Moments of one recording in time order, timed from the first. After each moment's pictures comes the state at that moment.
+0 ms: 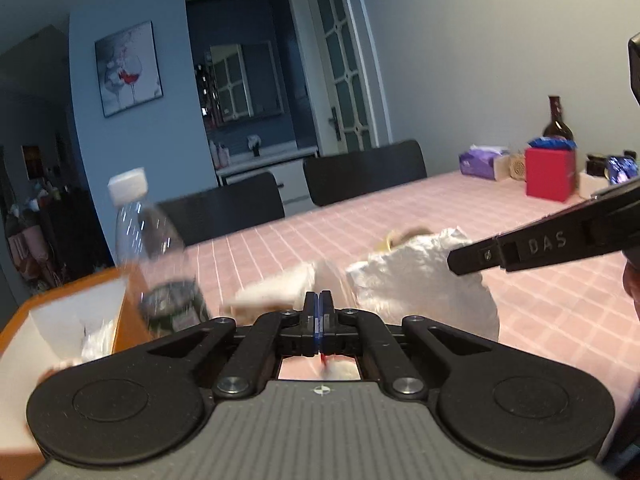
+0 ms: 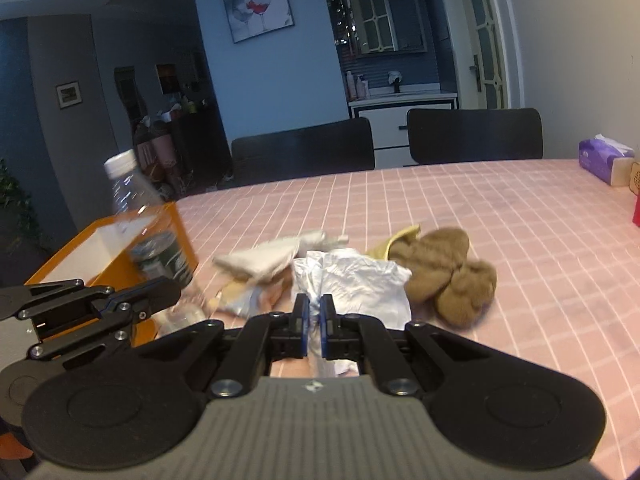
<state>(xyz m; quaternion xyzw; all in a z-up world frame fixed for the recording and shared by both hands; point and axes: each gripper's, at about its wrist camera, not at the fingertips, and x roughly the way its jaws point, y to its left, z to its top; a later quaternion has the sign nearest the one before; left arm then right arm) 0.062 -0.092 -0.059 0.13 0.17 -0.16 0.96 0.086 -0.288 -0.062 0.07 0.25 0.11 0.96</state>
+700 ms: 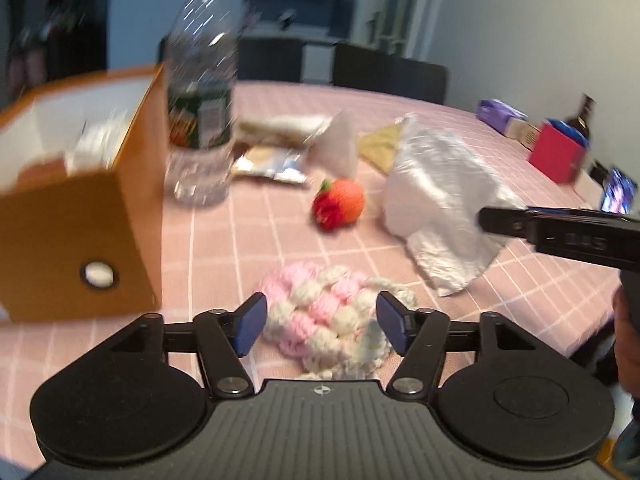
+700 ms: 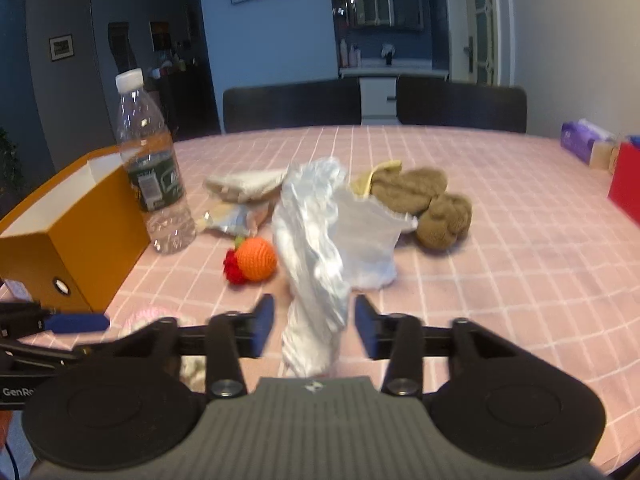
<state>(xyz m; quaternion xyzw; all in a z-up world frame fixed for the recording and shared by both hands) 0.051 -0.043 -0.101 -0.03 0.36 -0.14 0.92 0.051 -0.280 -0.085 0.02 0.28 0.08 0.96</state>
